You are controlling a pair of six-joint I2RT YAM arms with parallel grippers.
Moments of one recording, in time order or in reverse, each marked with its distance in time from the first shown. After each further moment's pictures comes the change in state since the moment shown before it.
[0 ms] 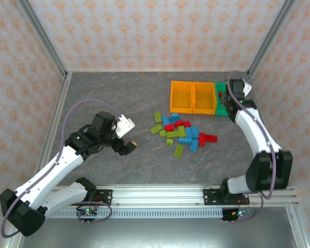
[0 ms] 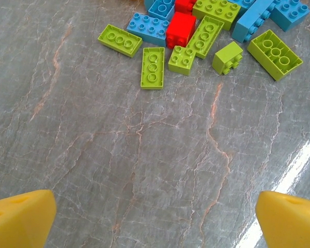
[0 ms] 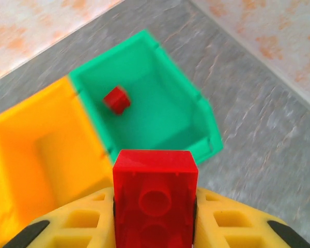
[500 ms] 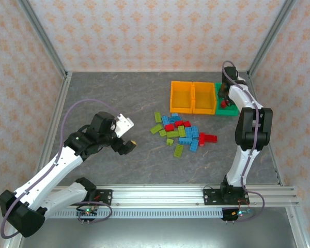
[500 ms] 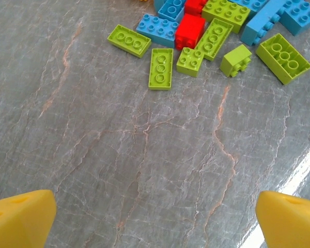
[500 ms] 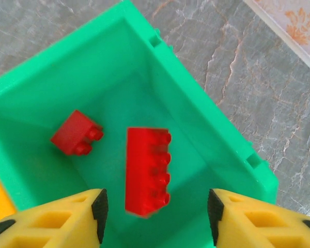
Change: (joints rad) left arm 0.002 -0.007 0.000 0.003 -0.031 -0.034; right arm -0.061 0.476 0.359 -0.093 -0.013 -0.002
